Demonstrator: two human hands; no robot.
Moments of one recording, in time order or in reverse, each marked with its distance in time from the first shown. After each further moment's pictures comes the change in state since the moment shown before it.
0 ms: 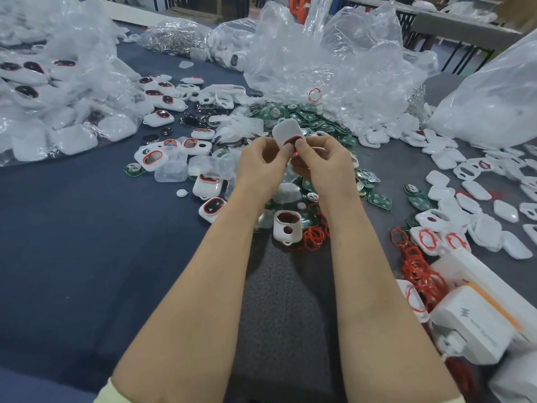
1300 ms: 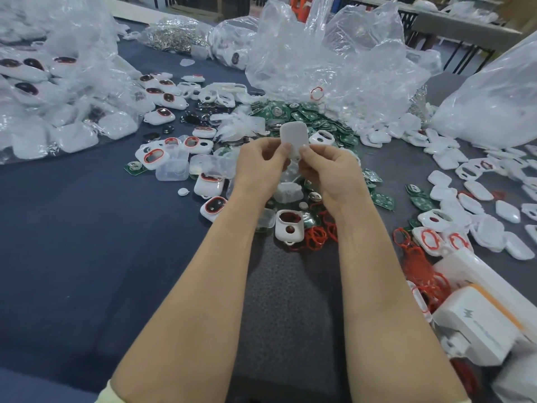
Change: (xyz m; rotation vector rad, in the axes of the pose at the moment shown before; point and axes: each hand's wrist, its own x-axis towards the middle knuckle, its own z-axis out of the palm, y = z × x) left_hand -0.002 0.002 -0.005 0.028 0.004 0.025; right_hand 0.004 0.003 -0.006 0.079 -0.072 0.149
